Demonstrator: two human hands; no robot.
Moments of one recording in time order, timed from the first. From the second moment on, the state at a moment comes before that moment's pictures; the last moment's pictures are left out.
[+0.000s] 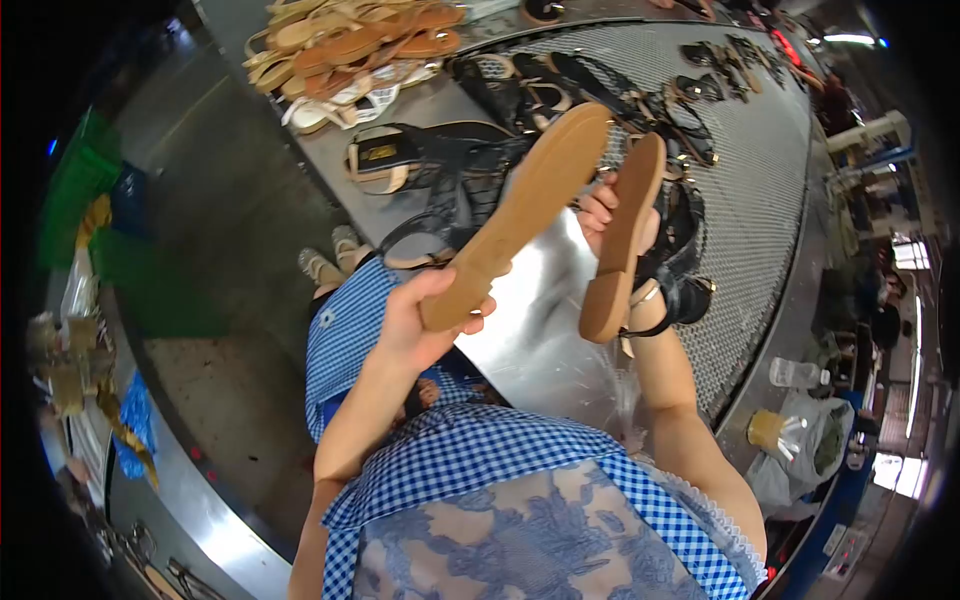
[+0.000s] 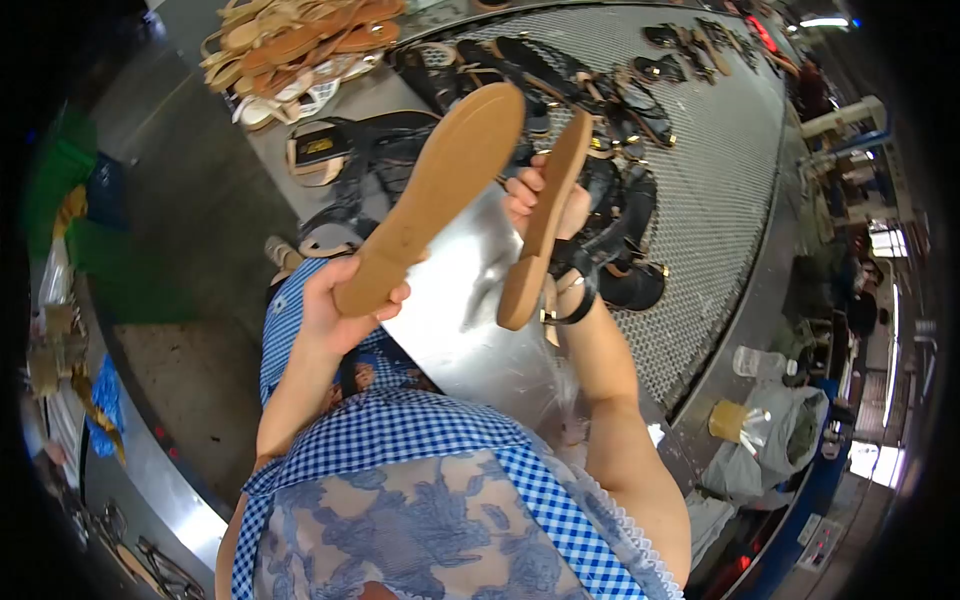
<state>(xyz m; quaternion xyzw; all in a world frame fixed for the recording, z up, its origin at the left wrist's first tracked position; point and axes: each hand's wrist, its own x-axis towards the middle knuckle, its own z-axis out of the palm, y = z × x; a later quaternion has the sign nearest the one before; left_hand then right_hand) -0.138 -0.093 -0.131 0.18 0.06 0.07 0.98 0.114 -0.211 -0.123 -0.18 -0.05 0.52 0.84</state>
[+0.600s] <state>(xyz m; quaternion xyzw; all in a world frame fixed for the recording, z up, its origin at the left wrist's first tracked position) -0.188 -0.086 -0.125 0.68 0.29 0.26 0.62 0.024 -0.162 -0.093 -0.42 -0.20 0.53 0.71</state>
